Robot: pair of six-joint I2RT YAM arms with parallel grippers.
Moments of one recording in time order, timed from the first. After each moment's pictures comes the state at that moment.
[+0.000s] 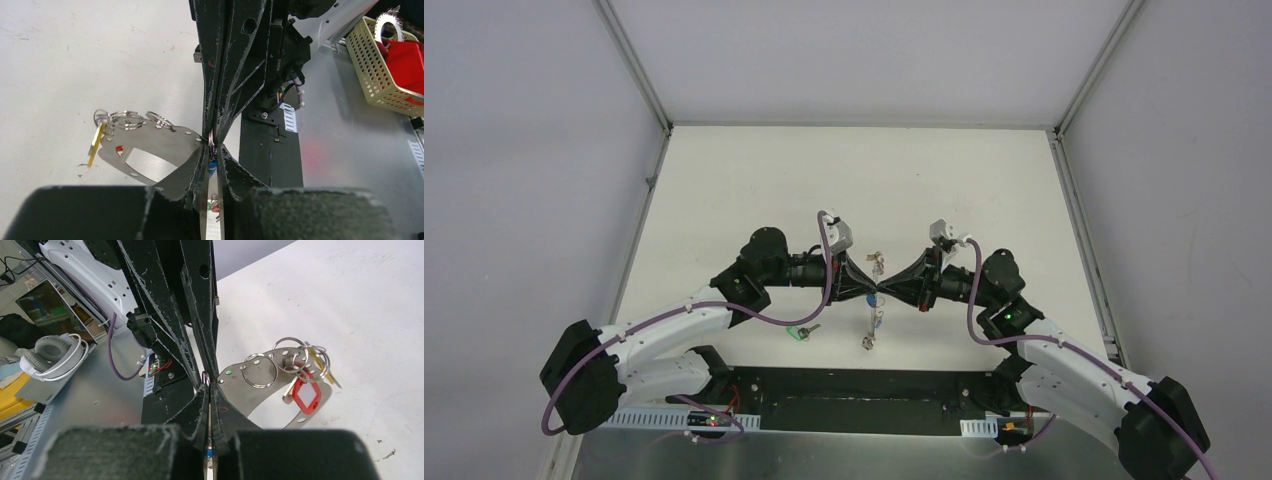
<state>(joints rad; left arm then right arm) -0.83 1.05 0.60 0.43 0.67 -0.28 0.67 0.83 0.34 0.56 -0.72 0.45</state>
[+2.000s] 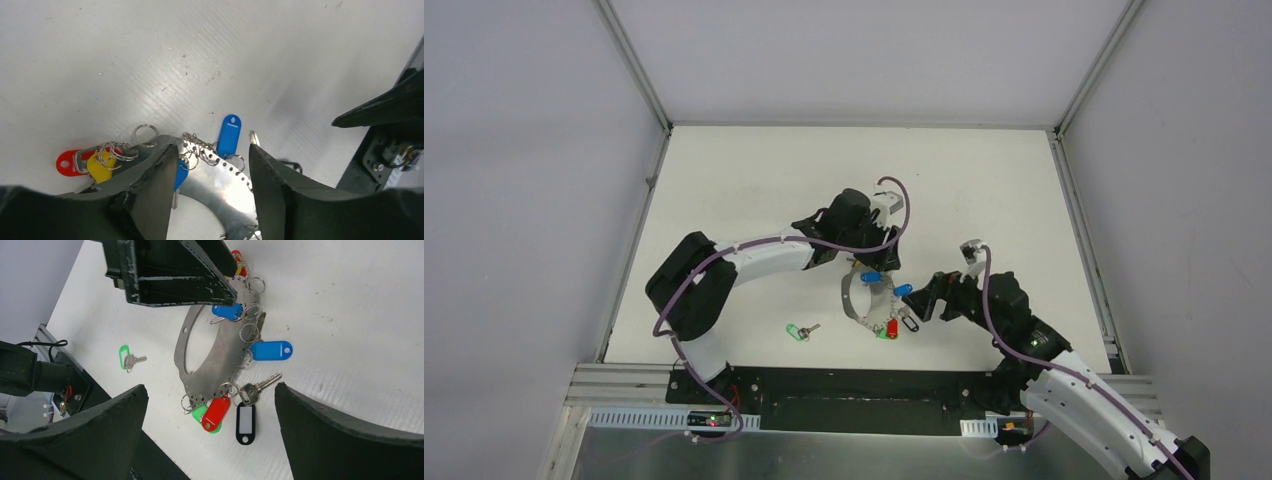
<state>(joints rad) -0.81 1.75 1.09 0.07 0.33 -0.32 0.67 0.48 0.28 -0.18 -0.13 0.54</state>
